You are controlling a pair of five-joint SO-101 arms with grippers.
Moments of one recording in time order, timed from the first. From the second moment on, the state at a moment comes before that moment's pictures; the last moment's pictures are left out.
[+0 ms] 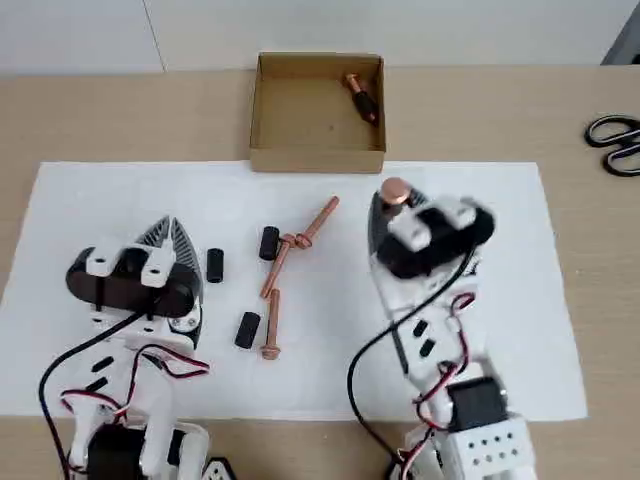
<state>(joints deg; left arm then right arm) 2.1 -100.2 72.7 46.7 -4.9 -15.8 -76.4 68.7 21.0 4.4</state>
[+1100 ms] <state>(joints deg) 2.1 -102.1 75.2 45.1 -4.9 -15.7 41.2 -24.5 8.2 30.2</state>
